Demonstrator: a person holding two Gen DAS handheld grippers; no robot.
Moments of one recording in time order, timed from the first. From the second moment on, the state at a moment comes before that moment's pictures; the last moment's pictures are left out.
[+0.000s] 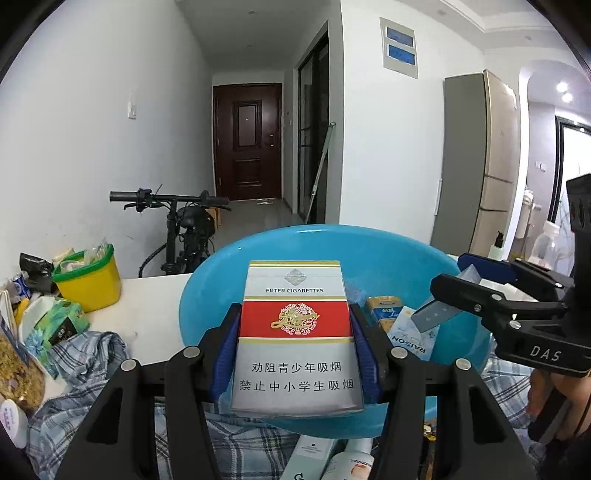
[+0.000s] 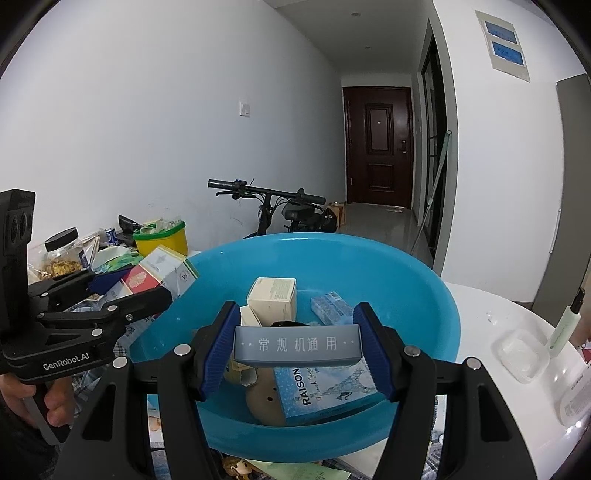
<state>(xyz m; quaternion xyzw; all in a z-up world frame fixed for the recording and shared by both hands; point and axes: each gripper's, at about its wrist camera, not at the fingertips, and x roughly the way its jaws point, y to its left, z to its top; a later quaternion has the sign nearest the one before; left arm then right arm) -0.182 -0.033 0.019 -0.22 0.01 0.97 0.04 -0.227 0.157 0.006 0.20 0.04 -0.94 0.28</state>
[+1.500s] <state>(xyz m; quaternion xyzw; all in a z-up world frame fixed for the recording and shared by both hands) -0.182 -0.050 0.025 -0.23 -0.02 0.97 0.00 -0.223 0.153 0.005 0.21 0.02 -0.93 0.29</state>
